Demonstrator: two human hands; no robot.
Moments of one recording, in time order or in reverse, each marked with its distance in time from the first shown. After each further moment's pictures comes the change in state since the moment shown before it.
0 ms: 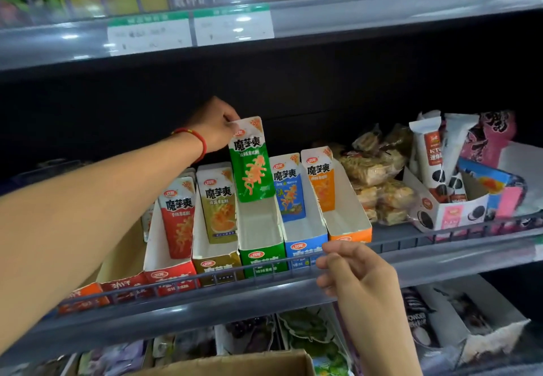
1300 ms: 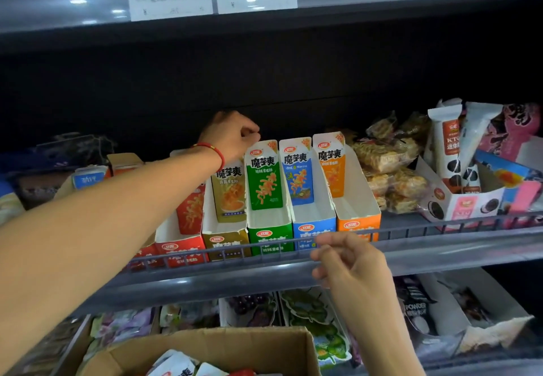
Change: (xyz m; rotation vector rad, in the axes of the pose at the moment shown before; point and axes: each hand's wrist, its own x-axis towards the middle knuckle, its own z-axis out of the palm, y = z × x) left_hand -0.029 -0.028 0.041 0.077 -0.006 0.048; right_hand -0.005 0.006 0.004 -0.216 -0.091 -0.001
